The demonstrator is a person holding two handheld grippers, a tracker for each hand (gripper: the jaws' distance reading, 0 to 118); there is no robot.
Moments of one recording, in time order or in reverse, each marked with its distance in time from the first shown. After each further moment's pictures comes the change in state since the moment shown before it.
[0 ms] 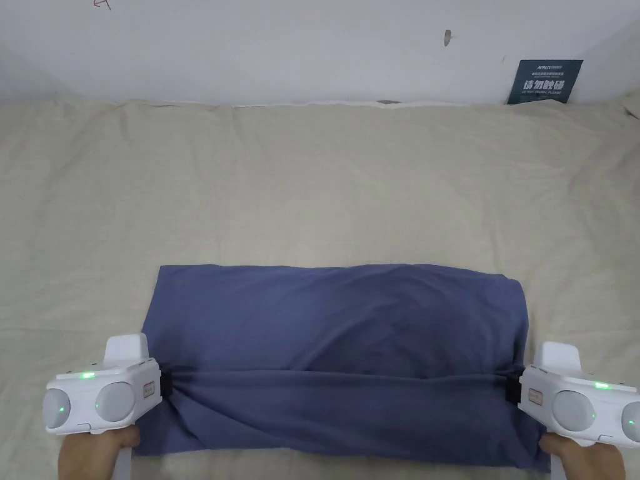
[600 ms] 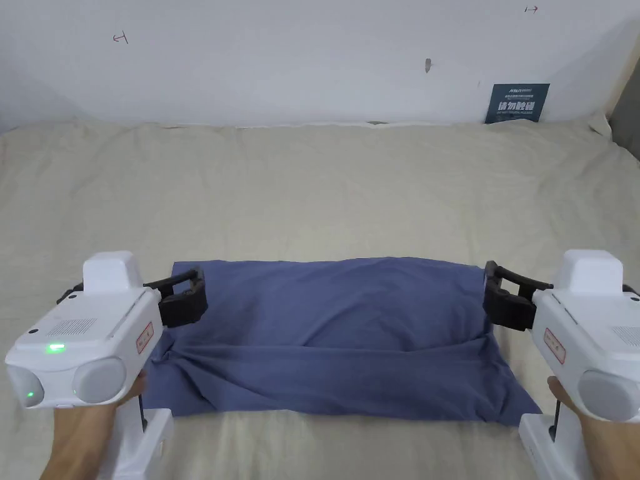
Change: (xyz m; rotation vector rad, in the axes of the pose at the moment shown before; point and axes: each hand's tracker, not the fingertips) left arm 0.054 -0.008 0.233 0.641 -0.083 -0.028; right arm -0.026 -0.005 0.257 0.675 0.034 0.079
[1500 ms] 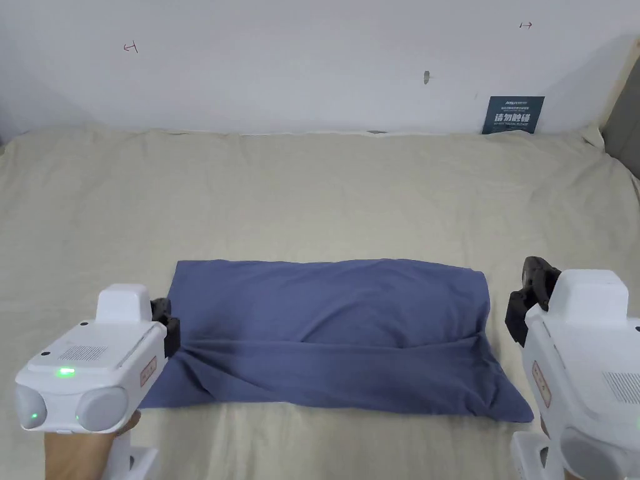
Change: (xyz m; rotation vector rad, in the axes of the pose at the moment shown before) left arm -0.011 -0.046 0.007 -0.208 -0.021 -0.061; right arm -0.012 -0.005 0.050 0.115 -0.044 0.040
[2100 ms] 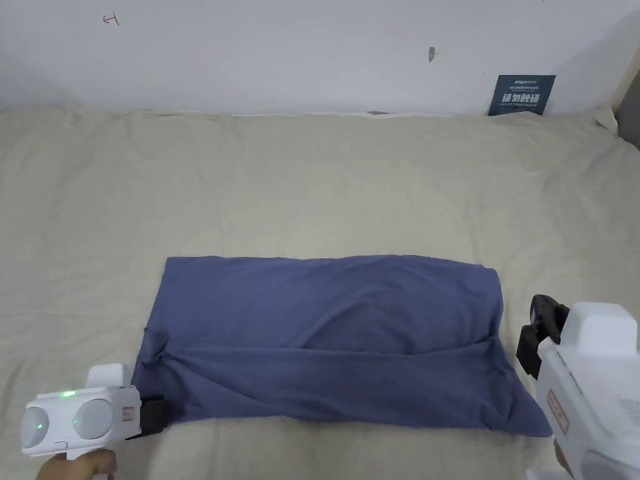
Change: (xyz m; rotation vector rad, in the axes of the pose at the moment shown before) left arm -0.061 -0.093 -0.125 -0.549 0.086 0.158; right arm -0.005 -0.040 -0.051 -0.181 -0.010 -0.020
